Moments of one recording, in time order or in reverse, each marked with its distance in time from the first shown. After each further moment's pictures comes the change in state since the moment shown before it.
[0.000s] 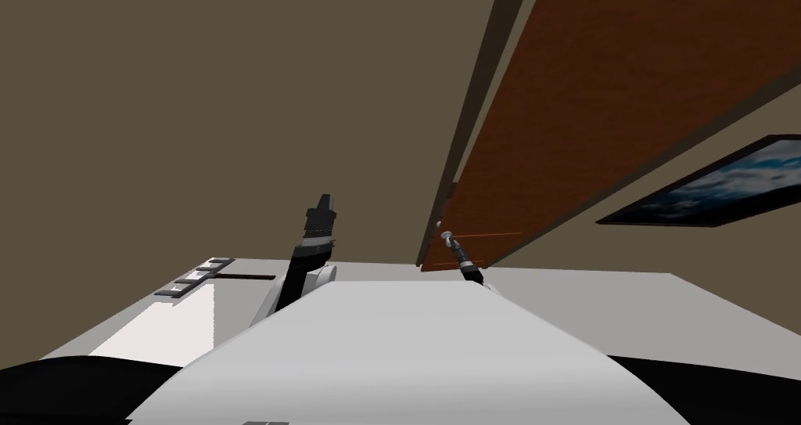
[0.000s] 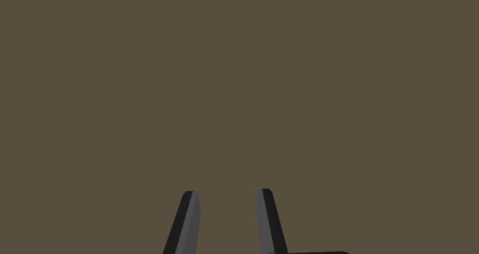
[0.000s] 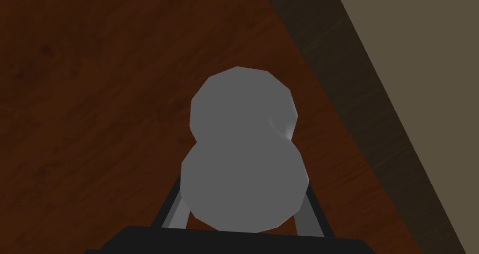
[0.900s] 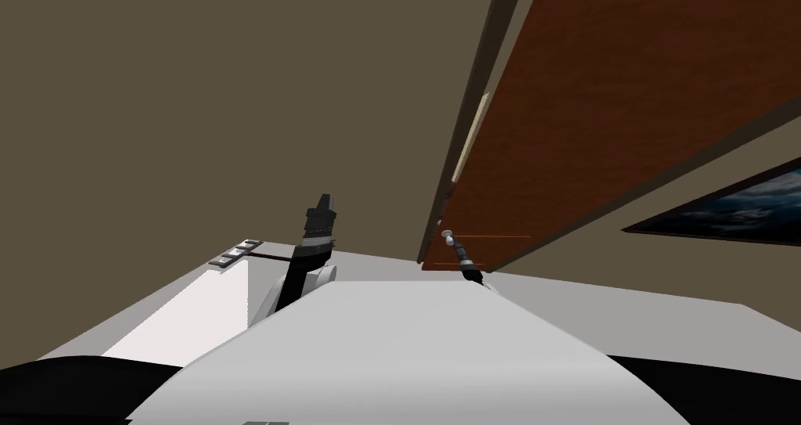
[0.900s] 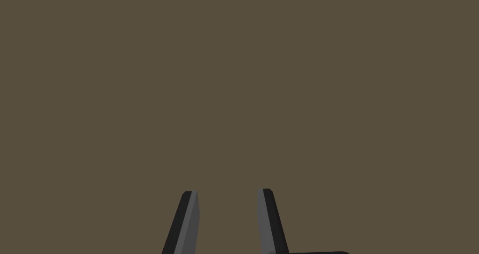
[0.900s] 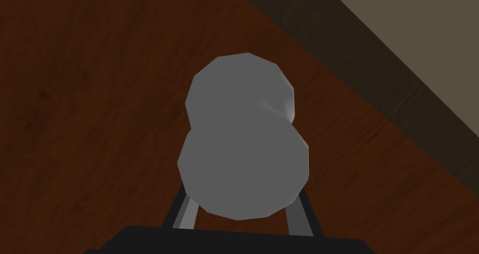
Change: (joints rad) arm -0.003 -0.003 0.055 -0.005 -0.142 0.032 -0.216
